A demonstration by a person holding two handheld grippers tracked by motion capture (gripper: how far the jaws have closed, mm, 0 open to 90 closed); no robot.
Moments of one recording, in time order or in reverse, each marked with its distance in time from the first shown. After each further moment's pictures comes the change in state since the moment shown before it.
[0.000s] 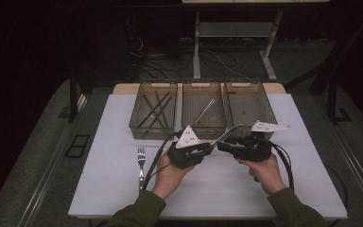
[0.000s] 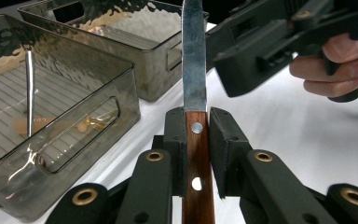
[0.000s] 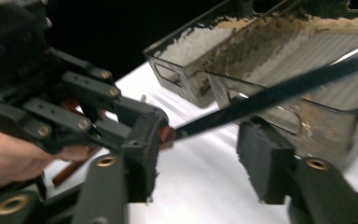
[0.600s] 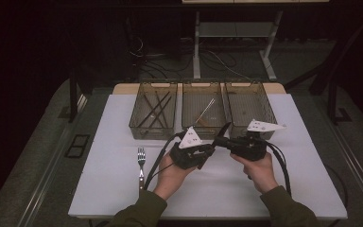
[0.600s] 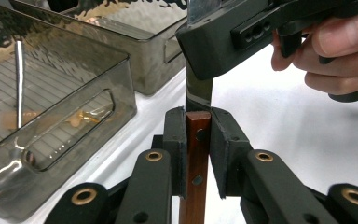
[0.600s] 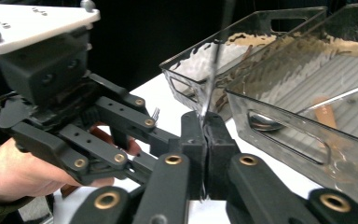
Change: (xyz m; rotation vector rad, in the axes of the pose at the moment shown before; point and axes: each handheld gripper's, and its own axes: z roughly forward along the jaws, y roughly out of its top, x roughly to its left) left arm 0.000 -0.005 0.010 0.014 -0.016 -0.022; right arm 0.012 0.005 0.009 -0.034 0.041 -0.058
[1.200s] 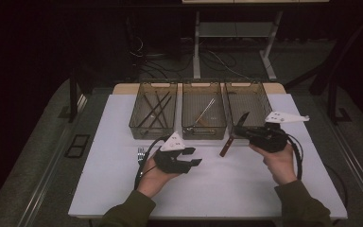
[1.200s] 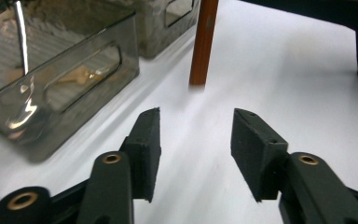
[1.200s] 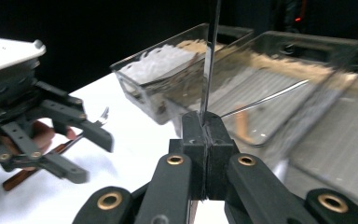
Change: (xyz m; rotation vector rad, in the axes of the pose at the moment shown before) left arm 0.024 -0.031 -0.038 0.057 -0.063 0.003; right arm -0.019 0.029 -0.050 0.024 -0.196 -0.089
